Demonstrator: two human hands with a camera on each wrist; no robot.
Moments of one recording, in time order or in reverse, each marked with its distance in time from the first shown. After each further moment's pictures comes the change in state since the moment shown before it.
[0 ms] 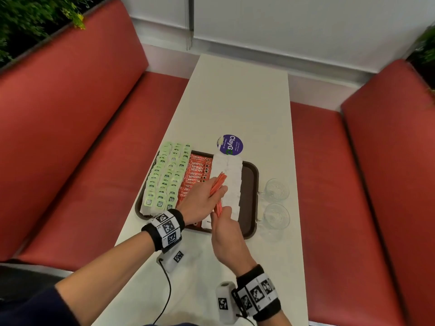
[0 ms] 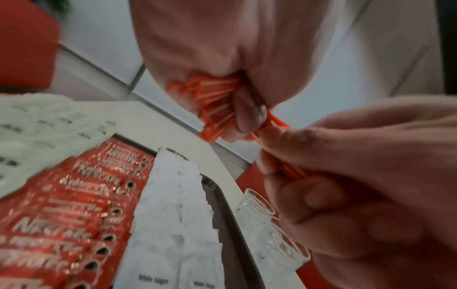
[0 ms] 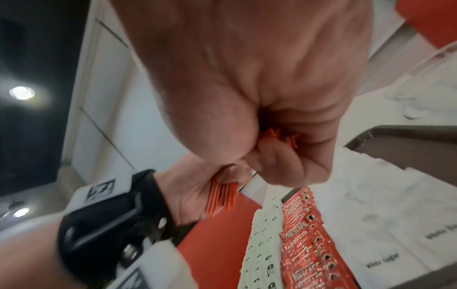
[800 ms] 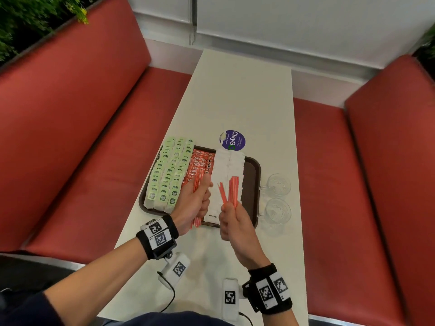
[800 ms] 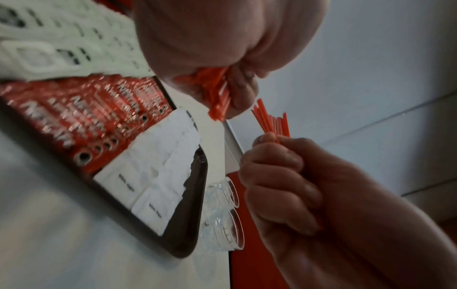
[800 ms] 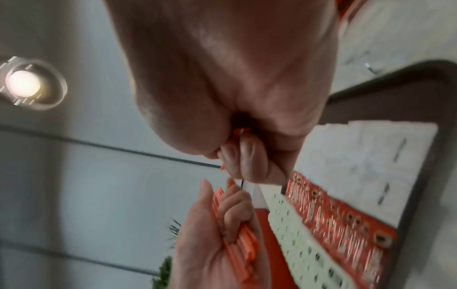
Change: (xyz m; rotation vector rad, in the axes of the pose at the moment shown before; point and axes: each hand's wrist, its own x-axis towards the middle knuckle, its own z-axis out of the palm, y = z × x) left_hand -0.032 0.001 0.004 -0.852 0.180 -0.380; right_hand -0.010 0.006 -0.014 0.866 0.022 0.143
